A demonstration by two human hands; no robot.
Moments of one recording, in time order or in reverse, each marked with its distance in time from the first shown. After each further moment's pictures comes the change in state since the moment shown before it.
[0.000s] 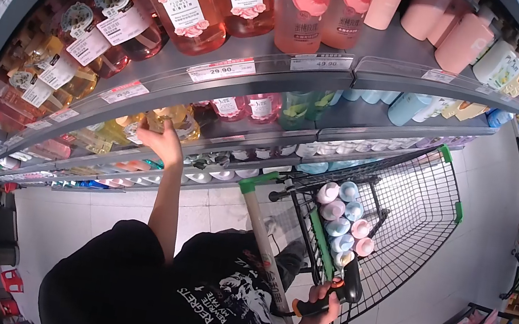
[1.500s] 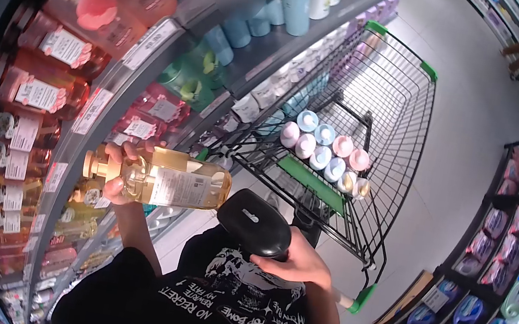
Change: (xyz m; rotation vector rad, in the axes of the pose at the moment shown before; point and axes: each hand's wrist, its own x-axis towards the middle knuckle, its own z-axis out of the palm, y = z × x) left_hand -0.045 0.130 -0.008 -1.427 -1.658 -0.296; right_hand 0.005 -0.043 0.095 -0.672 -0.605 0.083
